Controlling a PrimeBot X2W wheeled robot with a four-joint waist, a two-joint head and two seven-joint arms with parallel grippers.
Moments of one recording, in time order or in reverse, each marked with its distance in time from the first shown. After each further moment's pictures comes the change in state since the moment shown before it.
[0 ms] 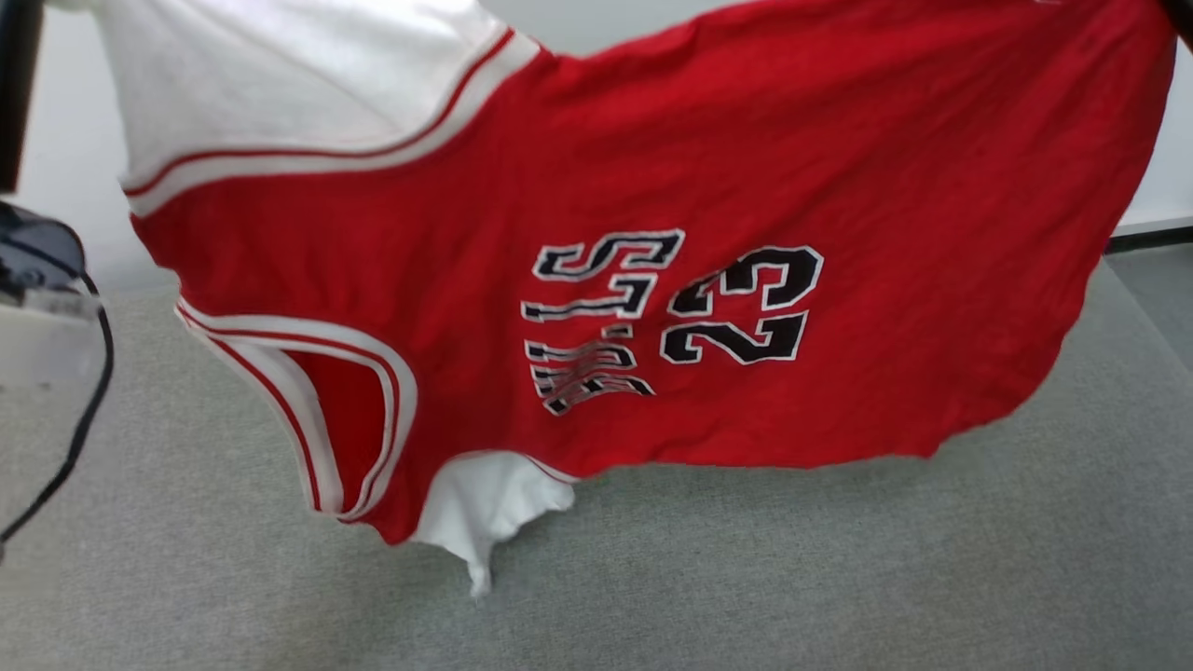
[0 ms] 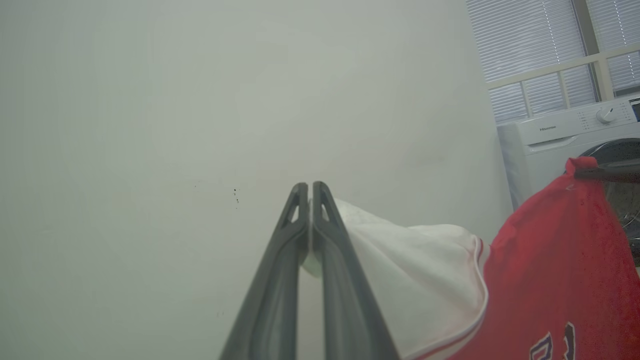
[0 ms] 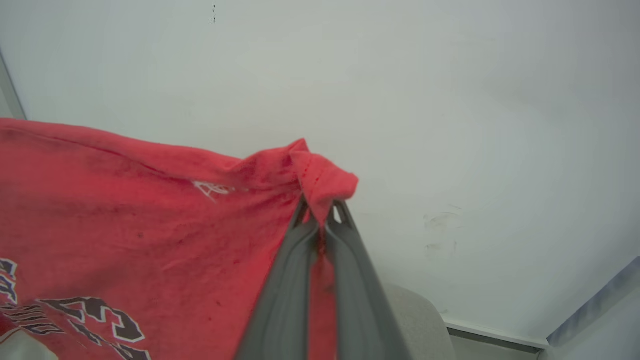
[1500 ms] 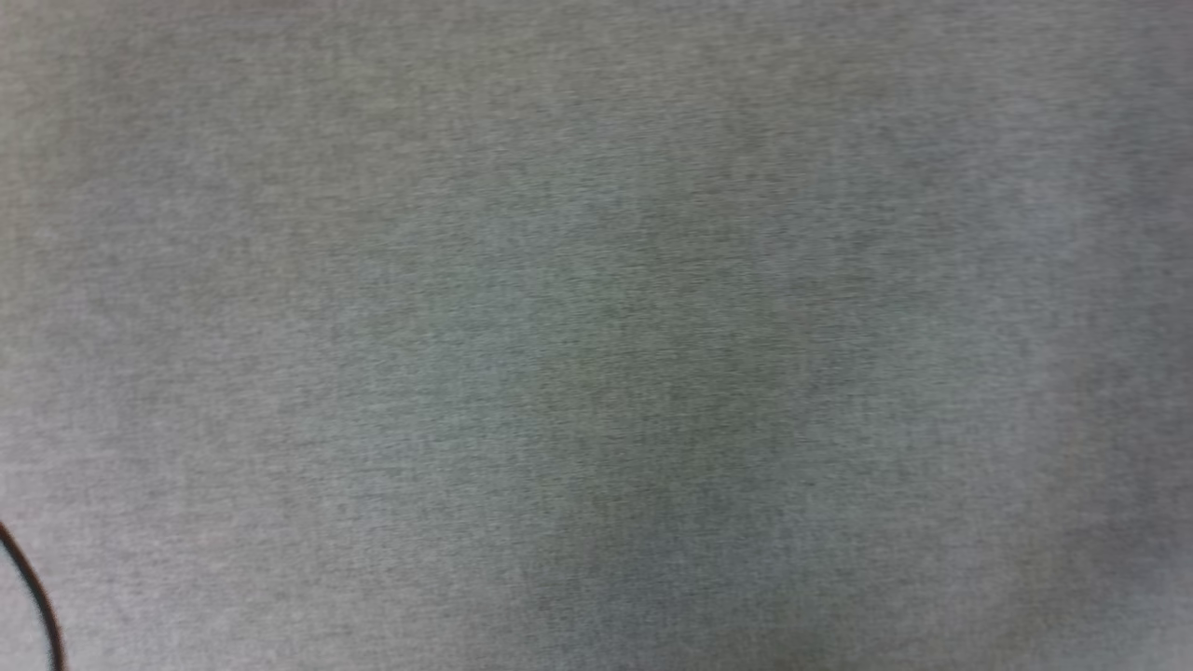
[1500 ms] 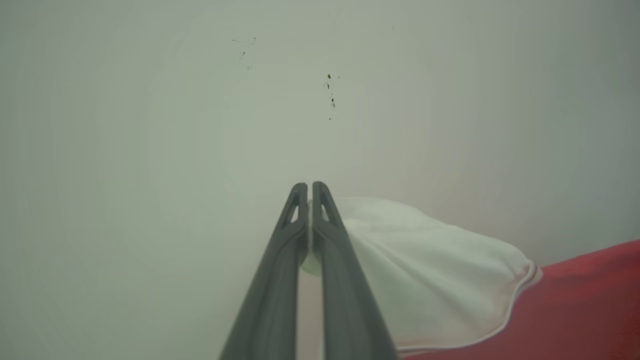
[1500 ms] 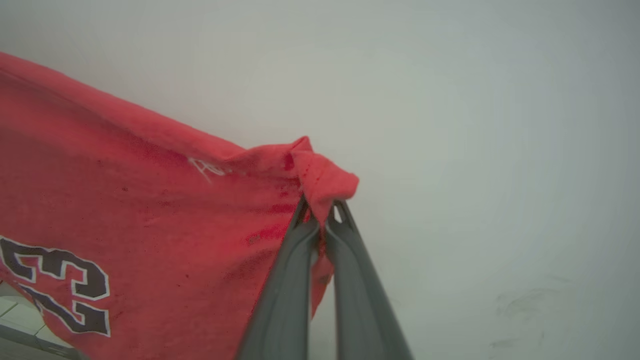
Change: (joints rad) left arm -1.366 -0.352 -0.275 1.110 0.216 -0.326 -0.059; right arm -0.802 0.224 -0.021 0.699 -0.459 0.000 -0.600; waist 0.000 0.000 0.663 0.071
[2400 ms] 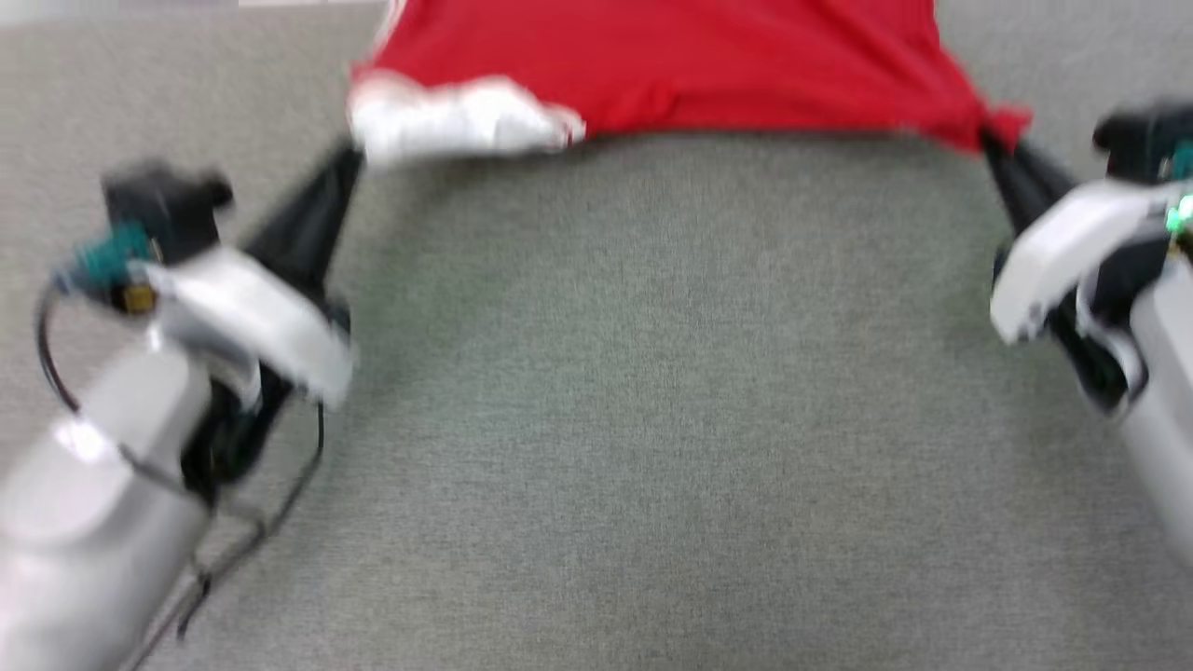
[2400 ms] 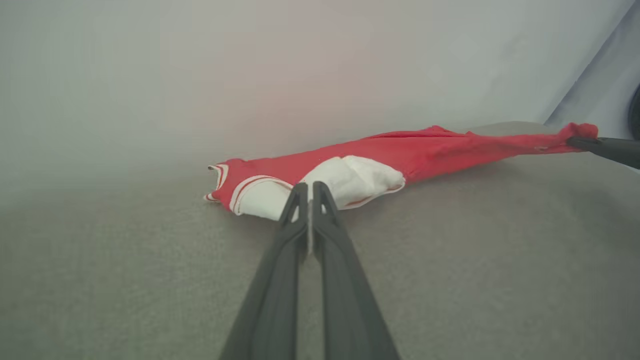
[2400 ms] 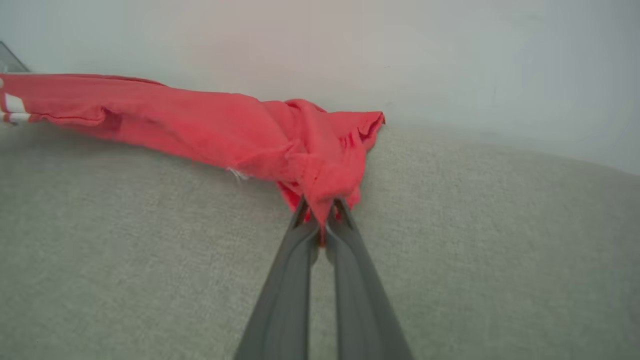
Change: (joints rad) left arm 1.148 0.035 -0.213 -0.263 -0.243 0.044 -0.248; right arm 0.709 -0.080 0.349 0.124 0.350 0.000 -0.151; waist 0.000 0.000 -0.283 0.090
